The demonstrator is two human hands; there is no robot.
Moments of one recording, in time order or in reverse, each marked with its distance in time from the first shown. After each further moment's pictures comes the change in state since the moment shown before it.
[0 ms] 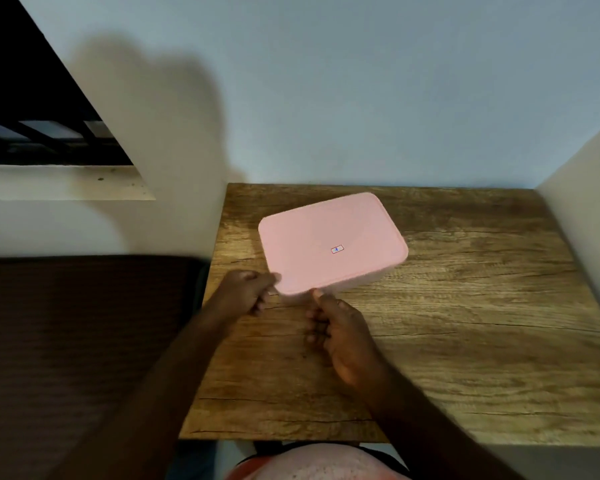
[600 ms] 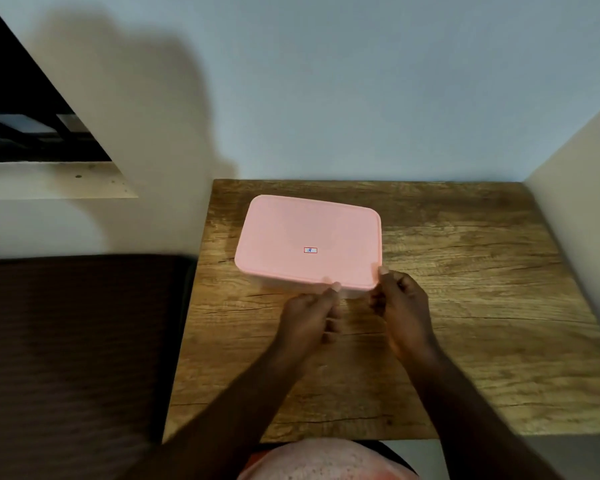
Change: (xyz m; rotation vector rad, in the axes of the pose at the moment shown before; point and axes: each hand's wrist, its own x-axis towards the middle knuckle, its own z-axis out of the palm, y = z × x) left_hand -0.029 -0.018 0.116 -0.342 -0.110 -0.090; right_hand 0.009 -0.049 -0.068 -0.146 0.281 -0.328
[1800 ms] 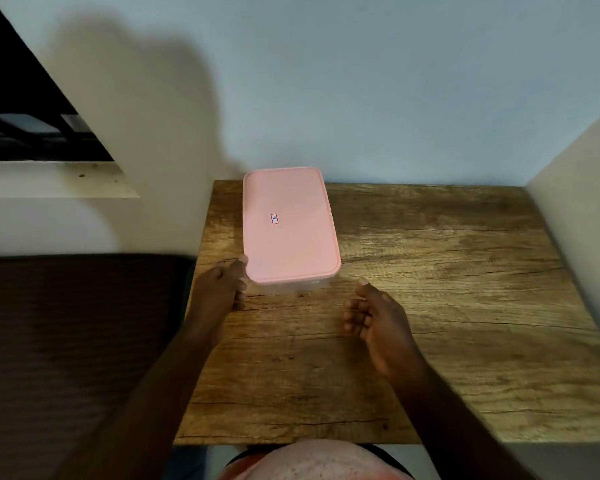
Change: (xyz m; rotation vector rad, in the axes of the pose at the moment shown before) left_hand 0.024 0.048 -0.106 0.165 0.375 0.125; right_hand -0.007 0.018 0.005 0.136 -0.180 0.227
